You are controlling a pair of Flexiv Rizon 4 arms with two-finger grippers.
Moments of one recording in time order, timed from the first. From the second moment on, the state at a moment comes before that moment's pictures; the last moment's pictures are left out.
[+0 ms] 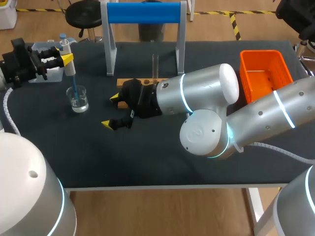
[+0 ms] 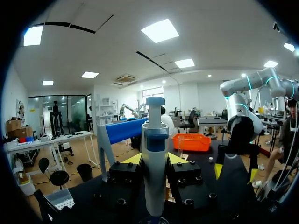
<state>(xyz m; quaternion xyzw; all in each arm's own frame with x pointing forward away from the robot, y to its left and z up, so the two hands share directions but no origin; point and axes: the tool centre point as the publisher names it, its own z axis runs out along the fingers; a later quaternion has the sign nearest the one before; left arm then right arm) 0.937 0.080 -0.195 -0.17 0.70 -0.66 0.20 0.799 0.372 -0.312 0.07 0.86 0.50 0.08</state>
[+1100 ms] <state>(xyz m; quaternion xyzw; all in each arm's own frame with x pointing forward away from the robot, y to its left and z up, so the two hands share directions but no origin) 0.935 0.081 -0.195 -0.17 0.70 -0.66 0.20 0.797 0.374 -0.309 0.06 0.86 0.50 0.08</state>
